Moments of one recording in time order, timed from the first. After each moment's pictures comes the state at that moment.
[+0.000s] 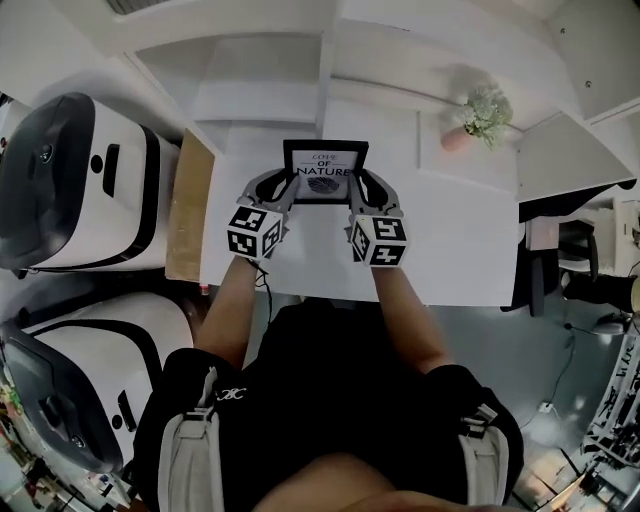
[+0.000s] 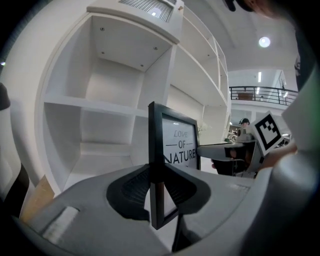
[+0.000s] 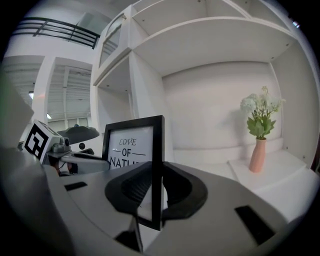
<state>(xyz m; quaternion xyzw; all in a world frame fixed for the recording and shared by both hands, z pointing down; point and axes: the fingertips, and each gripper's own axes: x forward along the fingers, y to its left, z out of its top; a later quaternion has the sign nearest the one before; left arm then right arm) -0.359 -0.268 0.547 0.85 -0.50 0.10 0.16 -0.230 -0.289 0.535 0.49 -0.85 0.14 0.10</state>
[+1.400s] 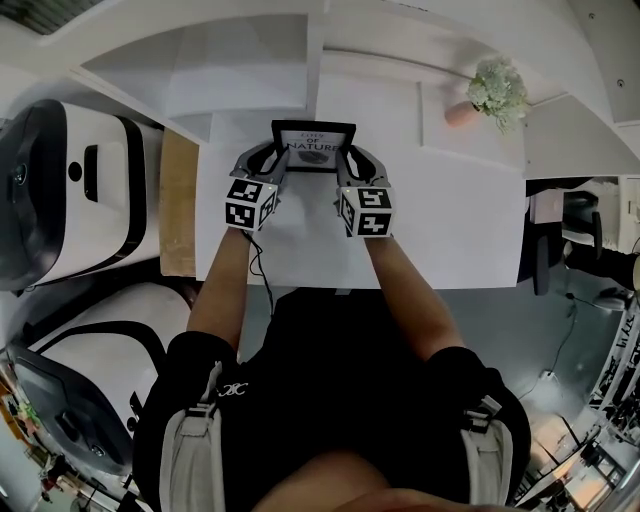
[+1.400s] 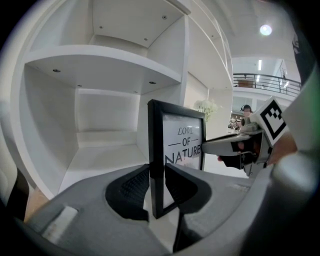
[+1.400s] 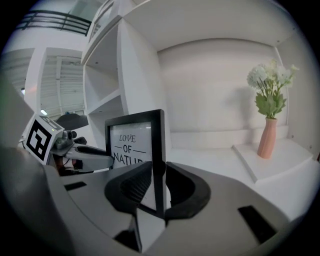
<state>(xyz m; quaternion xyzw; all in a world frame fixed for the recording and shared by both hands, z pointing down) -0.374 -0.323 0.619 0.84 -0.49 0.17 0.16 -0.246 -0.332 0.609 0.49 -0.84 0.18 0.15</state>
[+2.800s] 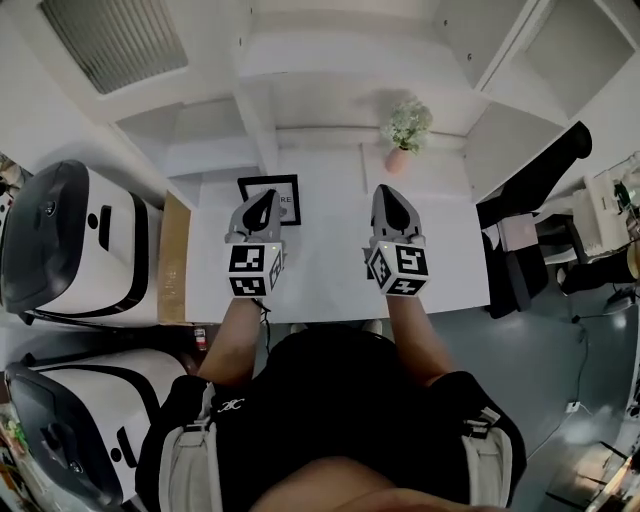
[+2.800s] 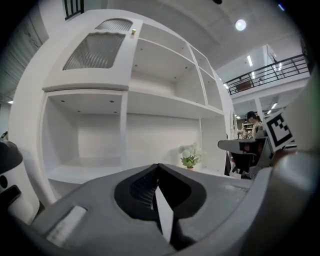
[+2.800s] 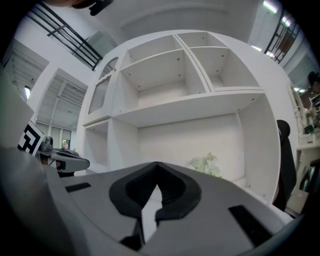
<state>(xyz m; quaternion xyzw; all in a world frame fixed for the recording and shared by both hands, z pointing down) -0.261 -0.238 0.392 0.82 -0.57 0.08 0.02 -0.059 -0.247 0.384 0.59 -0.81 0.03 -0.03</state>
